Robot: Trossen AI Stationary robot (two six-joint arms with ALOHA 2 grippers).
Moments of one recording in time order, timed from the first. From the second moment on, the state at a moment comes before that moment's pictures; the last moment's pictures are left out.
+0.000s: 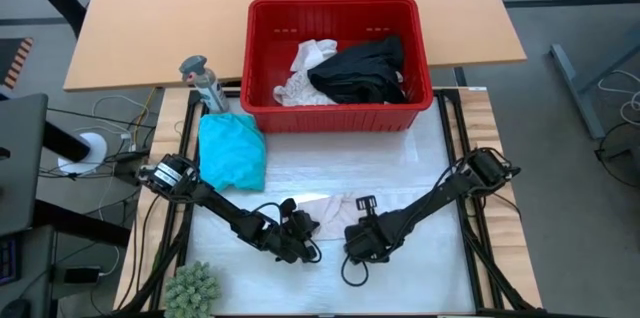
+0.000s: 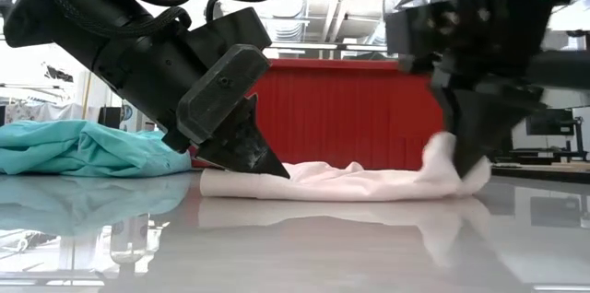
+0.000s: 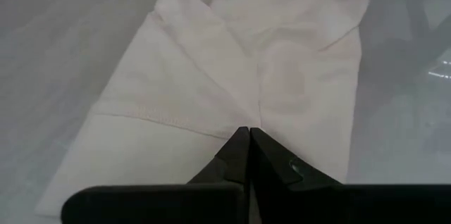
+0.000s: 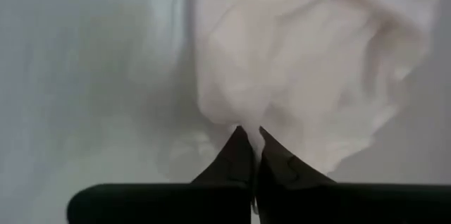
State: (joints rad) left arm -0.48 1.98 0.95 0.25 -0.69 -0.64; right arm 0.51 1.94 1.33 -0.89 0.35 0.27
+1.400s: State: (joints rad) left arm -0.50 1.98 1.15 0.15 -0.66 -0.36; right arm 0.50 1.94 1.47 -0.87 0.47 0.05
